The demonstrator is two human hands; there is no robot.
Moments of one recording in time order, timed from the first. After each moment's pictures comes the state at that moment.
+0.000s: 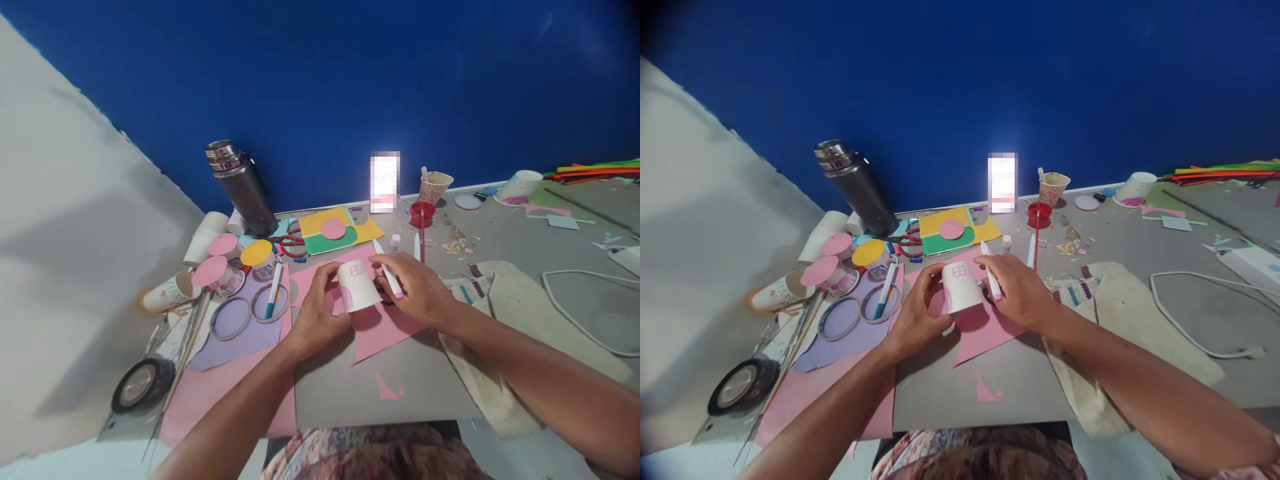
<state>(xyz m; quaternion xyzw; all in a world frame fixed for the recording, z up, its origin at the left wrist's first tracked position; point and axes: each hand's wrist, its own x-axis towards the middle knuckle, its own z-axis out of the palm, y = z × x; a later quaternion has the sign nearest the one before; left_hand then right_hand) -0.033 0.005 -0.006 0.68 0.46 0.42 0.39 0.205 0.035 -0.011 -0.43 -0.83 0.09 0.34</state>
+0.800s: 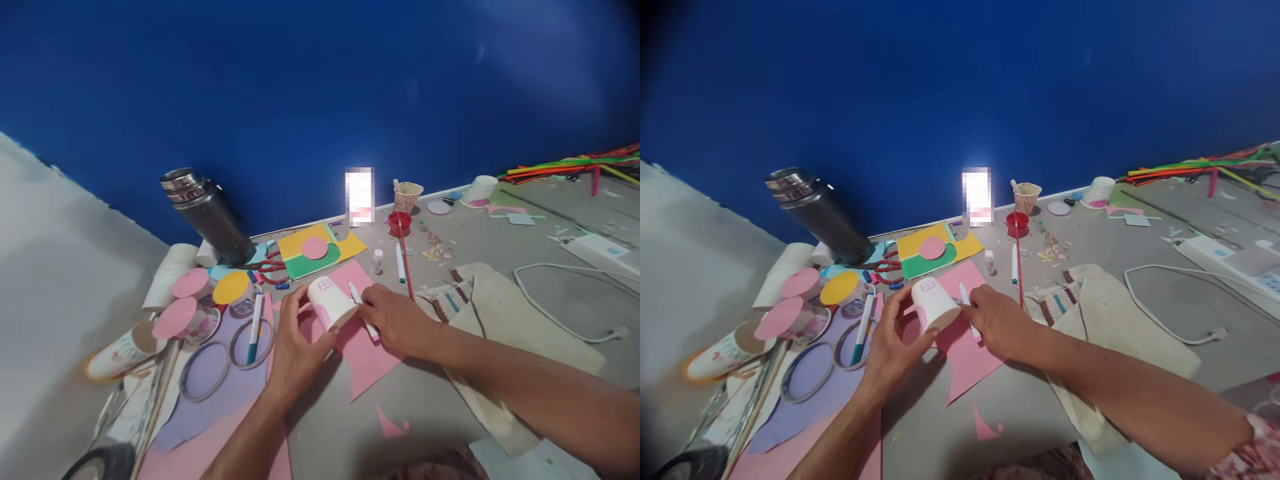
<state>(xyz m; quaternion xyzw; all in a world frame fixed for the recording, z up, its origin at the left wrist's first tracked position) -0.036 0.012 0.003 0.62 0.56 0.43 0.34 0.189 0.032 -0.018 -0.45 -0.89 0.09 0.06</state>
